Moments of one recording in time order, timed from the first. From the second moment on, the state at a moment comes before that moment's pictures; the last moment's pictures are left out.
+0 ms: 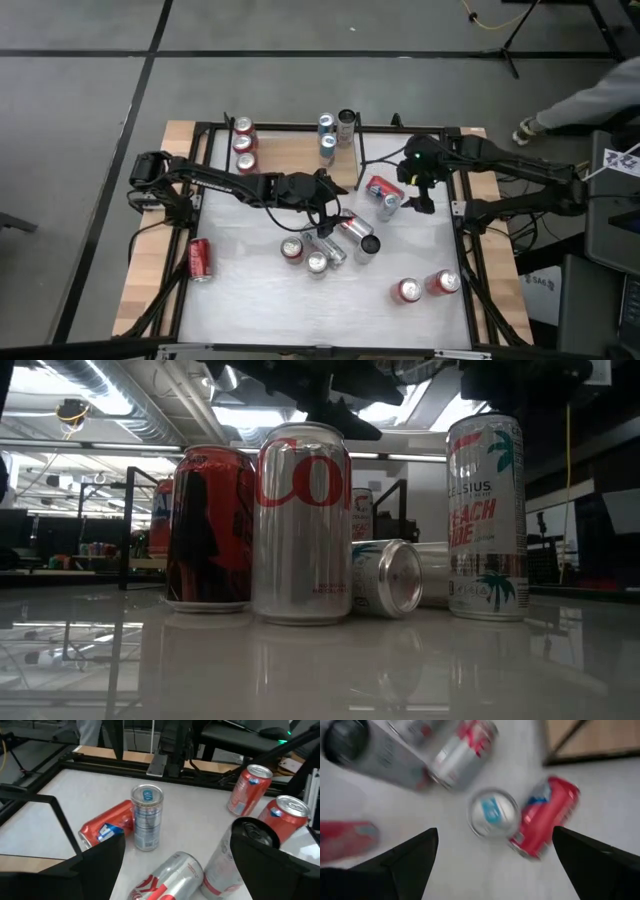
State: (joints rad) left arm -0.03 1.67 1.18 0.09 -0.13 -0.15; right arm -0.31 1.13 1.10 -1.11 -0.27 -0.26
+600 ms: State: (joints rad) left arm -0.08 1.67 1.18 0.07 -0.13 -0.15; right arm -0.18 1.13 1.10 -0.82 -0.45 0.40
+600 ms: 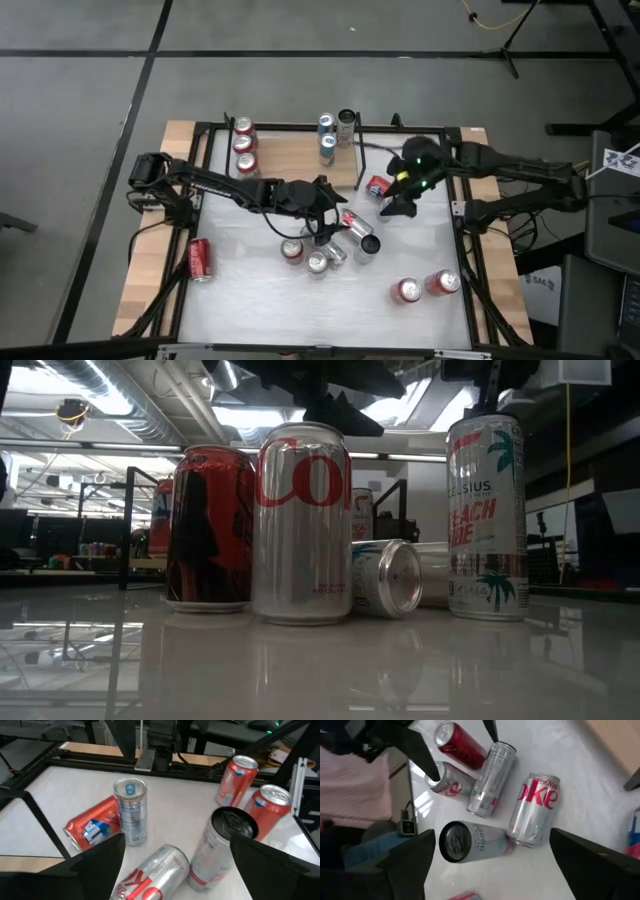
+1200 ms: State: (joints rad) left arm -0.16 1.67 1.18 0.00 -0.17 -0.15; right arm 0.38 1.15 1.10 -0.68 0.23 0.83
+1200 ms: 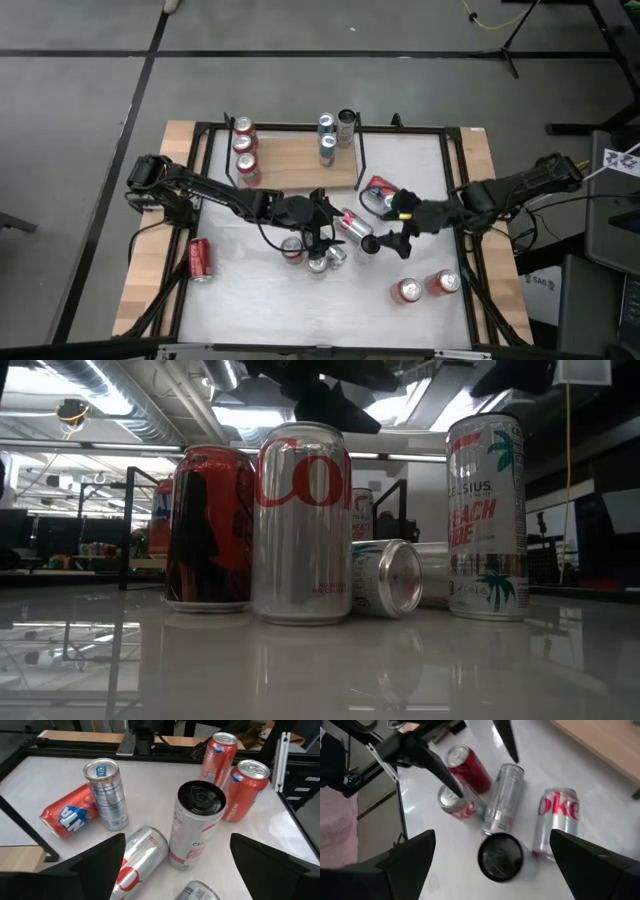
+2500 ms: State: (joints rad) left arm -0.18 1.67 1.18 -0.02 -0.22 -0.15; right arm 0.50 1.53 1.28 -0.91 0.51 1.11
